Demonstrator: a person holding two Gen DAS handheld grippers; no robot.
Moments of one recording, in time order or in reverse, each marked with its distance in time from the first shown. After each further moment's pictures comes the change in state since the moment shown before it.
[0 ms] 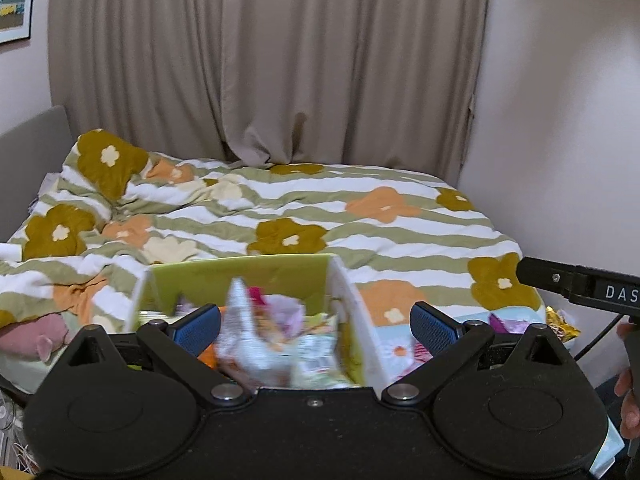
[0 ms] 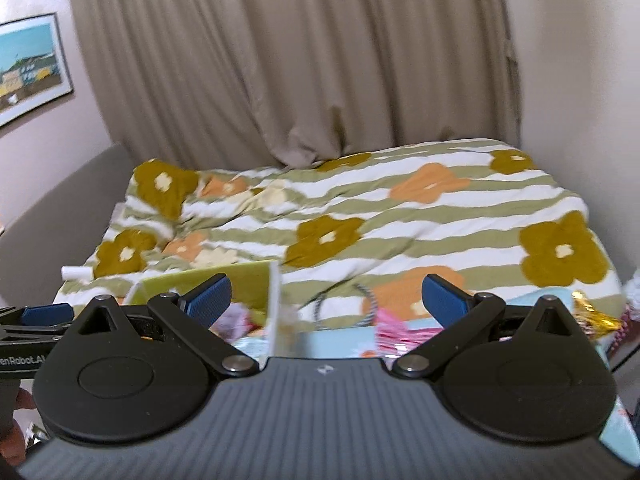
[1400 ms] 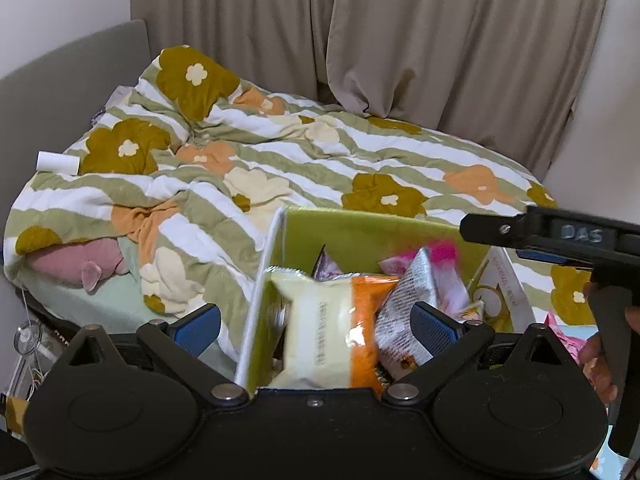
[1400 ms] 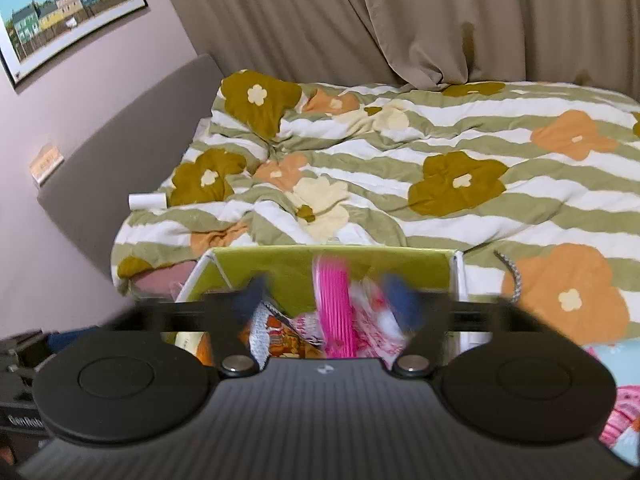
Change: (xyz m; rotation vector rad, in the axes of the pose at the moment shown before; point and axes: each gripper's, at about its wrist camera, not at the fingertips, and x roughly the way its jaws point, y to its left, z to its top) left arm 0.054 0.140 -0.009 -0.207 0.167 0.165; right arm 0.181 0.128 0.009 -0.100 0.274 0.313
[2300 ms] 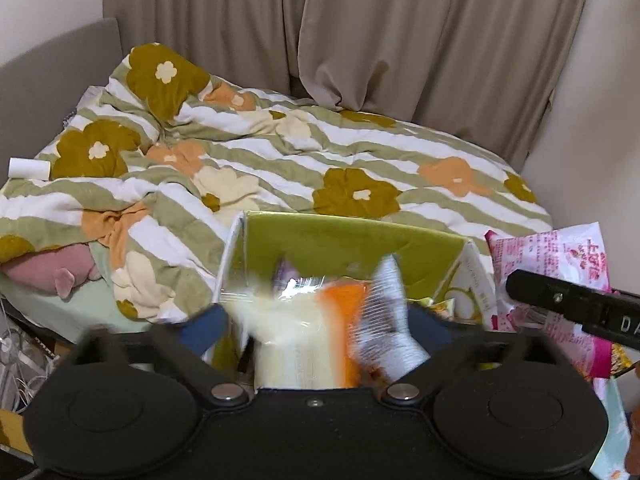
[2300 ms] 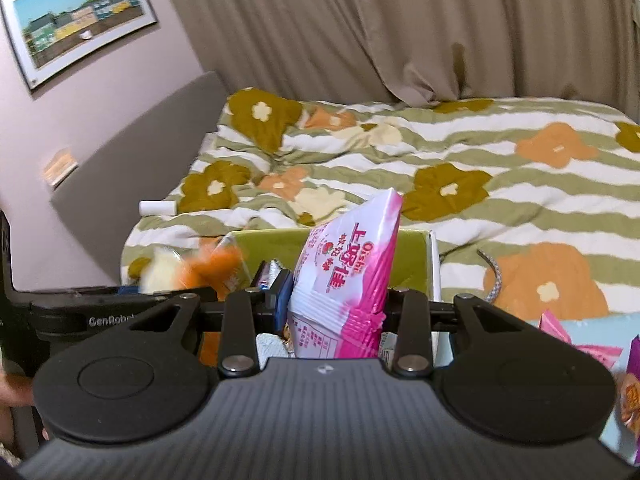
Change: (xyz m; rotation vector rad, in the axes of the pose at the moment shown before) left arm 0.007 -0.023 0.004 0.039 0.010 -0.068; right arm -0.068 -0.001 -0.029 -0.010 -0.055 -0.021
